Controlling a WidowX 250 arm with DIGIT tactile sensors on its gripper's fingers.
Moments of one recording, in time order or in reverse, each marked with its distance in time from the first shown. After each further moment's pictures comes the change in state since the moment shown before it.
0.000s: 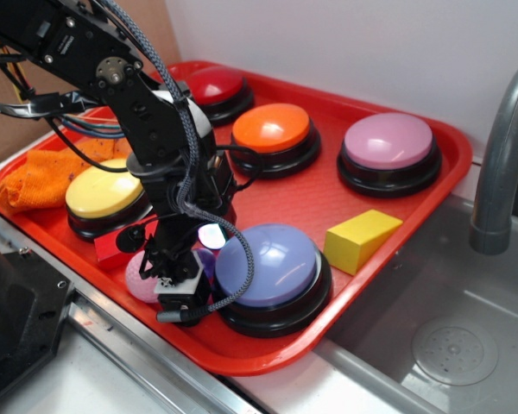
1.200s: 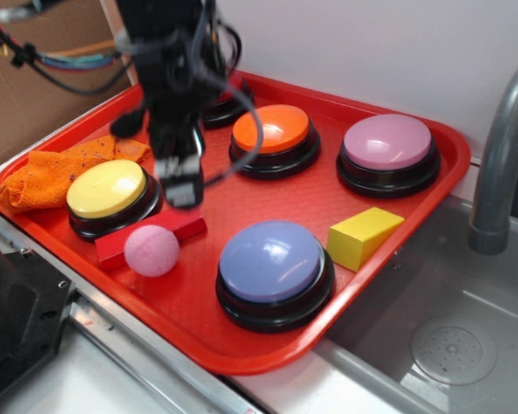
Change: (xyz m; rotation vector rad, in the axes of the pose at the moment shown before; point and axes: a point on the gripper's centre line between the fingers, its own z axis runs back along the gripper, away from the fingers) arm 0.001 0.049 0.086 0.054 0.130 0.370
